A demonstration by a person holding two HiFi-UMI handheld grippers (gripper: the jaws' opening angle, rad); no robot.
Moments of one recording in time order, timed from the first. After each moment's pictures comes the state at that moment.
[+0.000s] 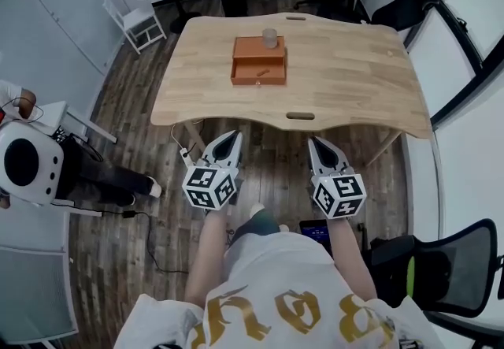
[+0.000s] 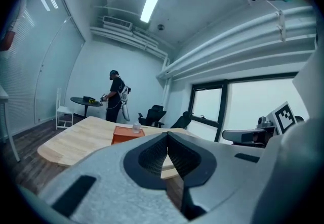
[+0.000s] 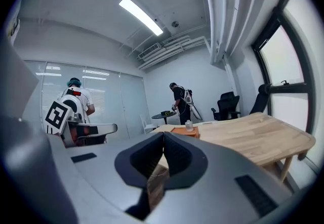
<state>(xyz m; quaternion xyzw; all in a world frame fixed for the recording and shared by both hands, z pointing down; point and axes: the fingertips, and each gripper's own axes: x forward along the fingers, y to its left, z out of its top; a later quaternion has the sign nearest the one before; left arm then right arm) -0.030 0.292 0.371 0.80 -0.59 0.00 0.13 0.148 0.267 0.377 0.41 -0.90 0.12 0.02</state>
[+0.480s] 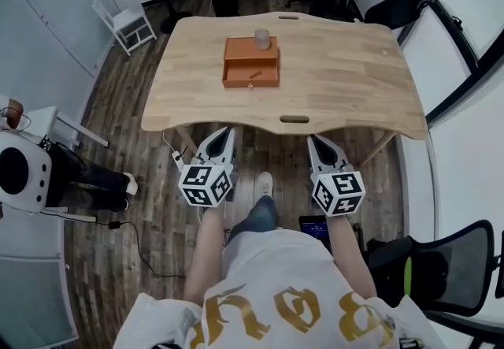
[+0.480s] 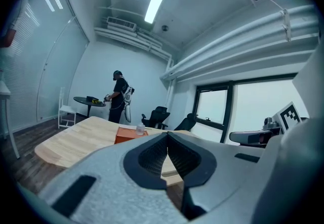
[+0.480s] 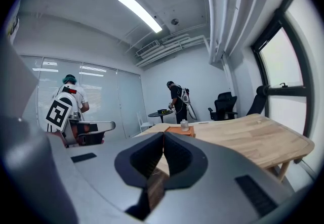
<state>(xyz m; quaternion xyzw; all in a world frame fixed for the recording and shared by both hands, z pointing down) -0.044 0.252 0.385 0.78 -0.61 -0.01 0.13 0.152 0.231 0.390 0.43 -0.90 0.12 0.04</state>
